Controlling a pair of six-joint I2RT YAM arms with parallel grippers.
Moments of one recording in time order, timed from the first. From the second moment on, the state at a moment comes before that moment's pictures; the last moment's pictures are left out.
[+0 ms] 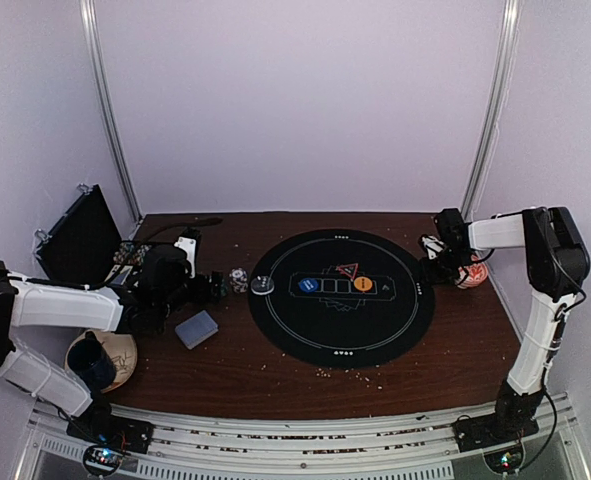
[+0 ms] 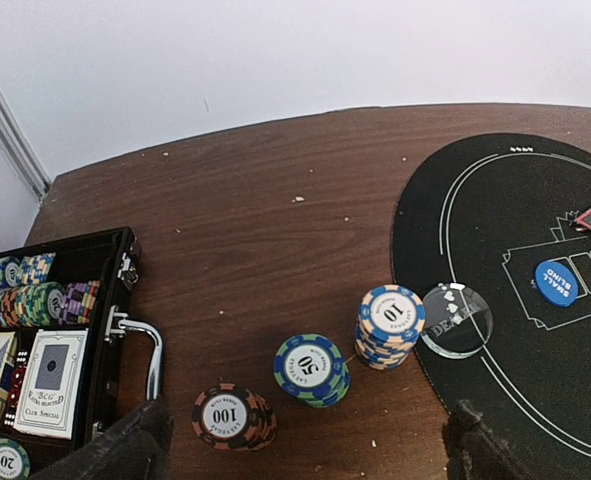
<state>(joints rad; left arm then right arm) -0.68 1.36 0.60 0.30 -0.45 -0.19 0.12 1.93 1.22 -0.44 -0.09 0.01</state>
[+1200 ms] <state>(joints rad) -0.68 1.36 0.60 0.29 -0.45 -0.19 0.13 1.89 1.20 -0.45 0.09 -0.02</state>
